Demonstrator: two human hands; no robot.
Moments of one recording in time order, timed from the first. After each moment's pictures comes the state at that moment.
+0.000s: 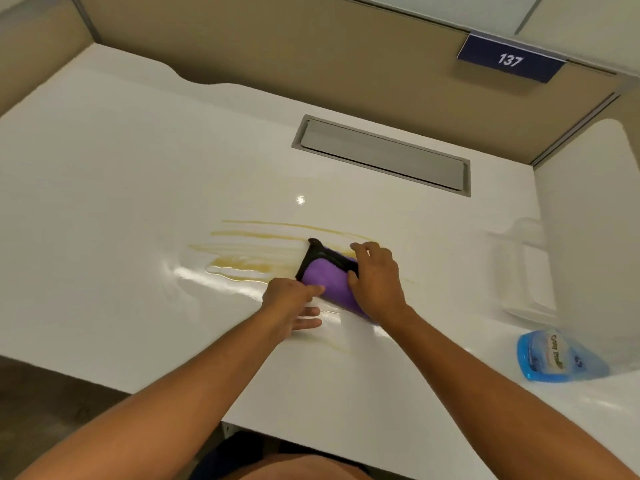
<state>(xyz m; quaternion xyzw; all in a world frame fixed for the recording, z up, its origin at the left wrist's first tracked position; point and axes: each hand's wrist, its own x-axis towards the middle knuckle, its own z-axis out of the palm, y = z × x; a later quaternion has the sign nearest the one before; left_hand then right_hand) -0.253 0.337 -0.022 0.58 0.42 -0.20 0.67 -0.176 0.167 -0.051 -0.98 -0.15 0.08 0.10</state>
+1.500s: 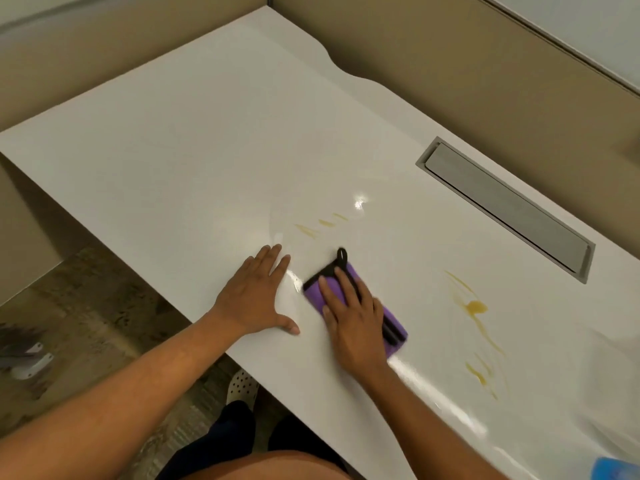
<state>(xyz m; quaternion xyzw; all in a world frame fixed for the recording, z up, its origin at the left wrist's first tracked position) -0.359 0.529 -0.077 0.95 0.15 -0.18 0.20 -0.273 0.309 -0.098 -0.92 -0.35 0.14 0.09</state>
